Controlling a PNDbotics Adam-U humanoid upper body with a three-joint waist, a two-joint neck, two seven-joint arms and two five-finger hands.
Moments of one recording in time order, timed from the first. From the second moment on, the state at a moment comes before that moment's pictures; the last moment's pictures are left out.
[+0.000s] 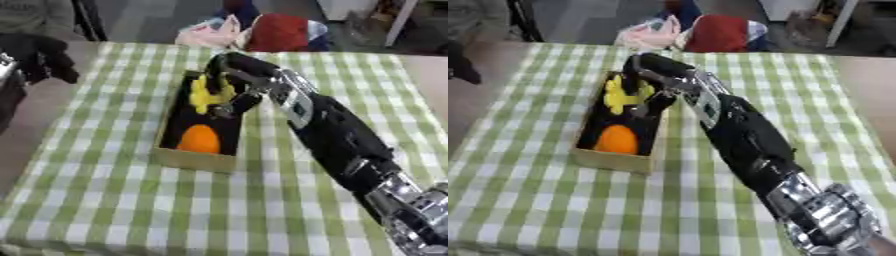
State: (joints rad) left arm -0.41 0.37 0.00 -1.83 0.16 0.03 -0.39; right arm -1.00 -0.11 0.24 -0.74 0.84 -0.72 0.23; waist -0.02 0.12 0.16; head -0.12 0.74
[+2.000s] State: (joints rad) left arm -0.25 0.36 0.11 -1.76 0.07 0.01 -0.28; right arm -0.36 -0.55 0.11 -1.78 -0.13 -0.19 0.16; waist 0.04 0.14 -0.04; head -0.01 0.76
